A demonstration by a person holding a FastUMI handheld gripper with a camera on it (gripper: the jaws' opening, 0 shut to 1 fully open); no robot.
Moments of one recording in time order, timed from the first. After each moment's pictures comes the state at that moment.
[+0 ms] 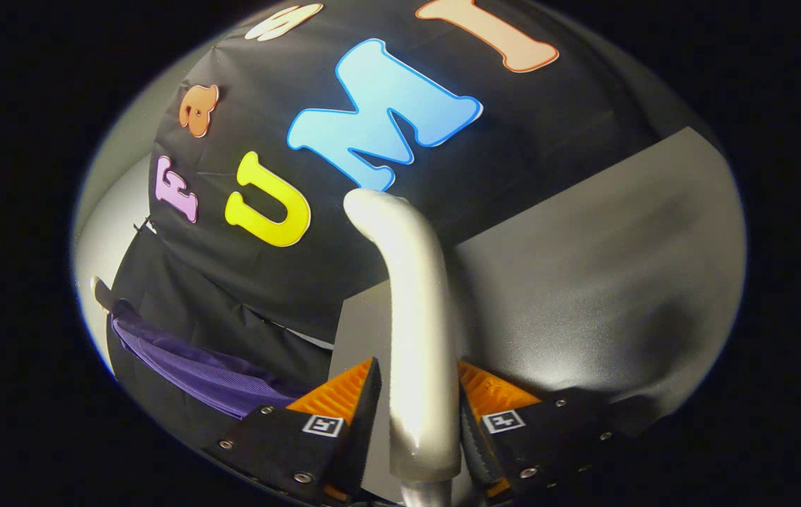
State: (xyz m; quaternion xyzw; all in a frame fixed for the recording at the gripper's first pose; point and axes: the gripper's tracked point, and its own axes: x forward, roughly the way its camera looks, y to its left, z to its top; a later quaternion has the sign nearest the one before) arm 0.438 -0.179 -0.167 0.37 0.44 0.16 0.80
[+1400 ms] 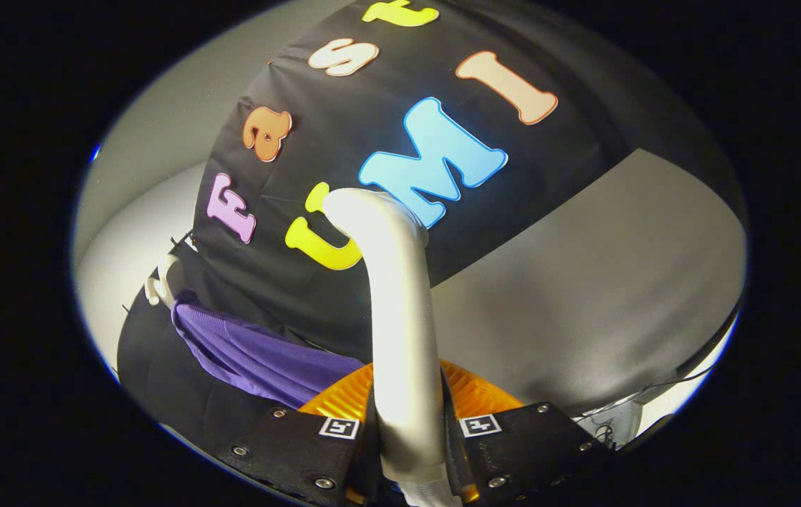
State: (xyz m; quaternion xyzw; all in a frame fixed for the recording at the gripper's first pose) arm 0.290 -0.127 -0.023 0.35 0.30 0.14 0.88
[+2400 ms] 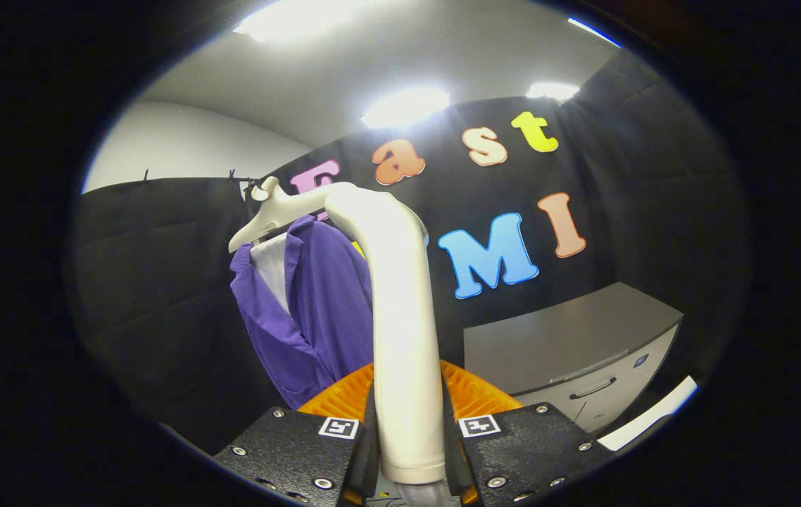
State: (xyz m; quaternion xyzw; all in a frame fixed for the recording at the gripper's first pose) arm 0.115 0.037 0.073 0.12 0.09 0.09 0.98
